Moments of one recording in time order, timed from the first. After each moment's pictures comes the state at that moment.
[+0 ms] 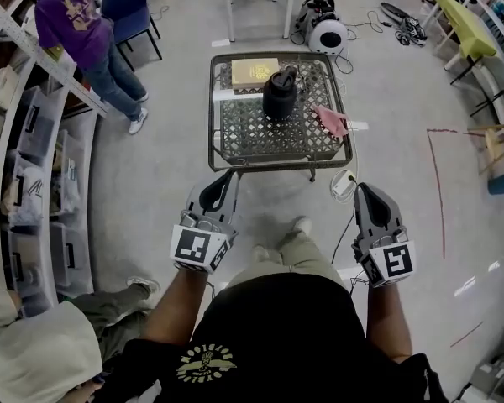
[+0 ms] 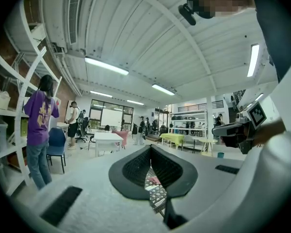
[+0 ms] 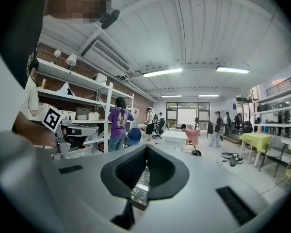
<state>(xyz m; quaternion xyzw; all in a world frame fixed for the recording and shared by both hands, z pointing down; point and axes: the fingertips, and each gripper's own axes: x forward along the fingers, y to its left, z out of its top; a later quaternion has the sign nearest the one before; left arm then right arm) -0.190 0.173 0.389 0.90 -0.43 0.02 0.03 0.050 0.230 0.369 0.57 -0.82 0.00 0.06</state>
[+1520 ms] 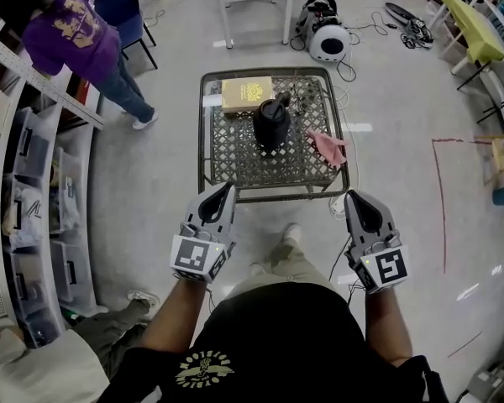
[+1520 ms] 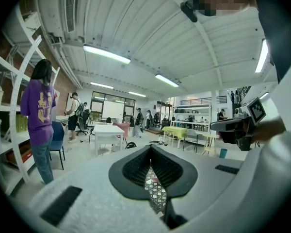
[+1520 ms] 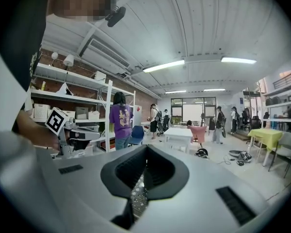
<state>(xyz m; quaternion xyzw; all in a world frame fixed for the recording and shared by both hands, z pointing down) -0.136 0.055 0.420 0.90 -0.43 0.06 0.07 0.087 0.101 0.389 0.53 -0.84 0.02 0.07</state>
